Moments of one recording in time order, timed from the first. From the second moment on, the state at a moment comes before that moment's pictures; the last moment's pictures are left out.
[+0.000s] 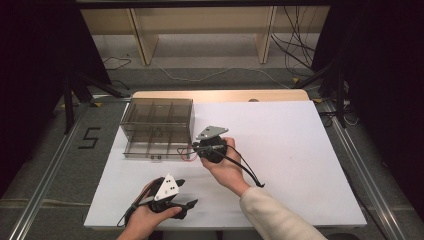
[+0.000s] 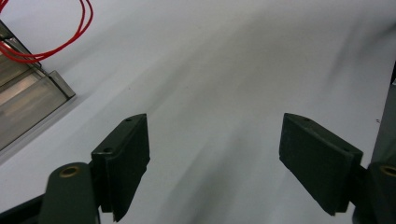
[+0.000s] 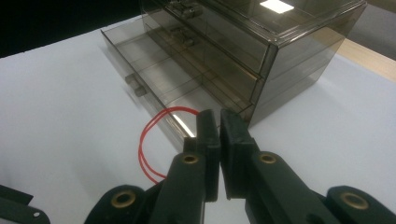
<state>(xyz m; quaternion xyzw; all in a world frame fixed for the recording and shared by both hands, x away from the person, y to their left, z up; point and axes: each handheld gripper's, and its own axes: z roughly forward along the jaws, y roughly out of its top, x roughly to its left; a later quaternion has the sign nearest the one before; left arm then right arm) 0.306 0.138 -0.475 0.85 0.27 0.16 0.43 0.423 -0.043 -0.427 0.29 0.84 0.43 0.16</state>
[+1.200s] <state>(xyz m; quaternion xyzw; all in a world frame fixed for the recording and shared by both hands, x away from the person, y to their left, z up) 0.305 0.137 -0.474 0.85 0.26 0.16 0.43 0.432 -0.007 -0.427 0.27 0.85 0.43 0.15</state>
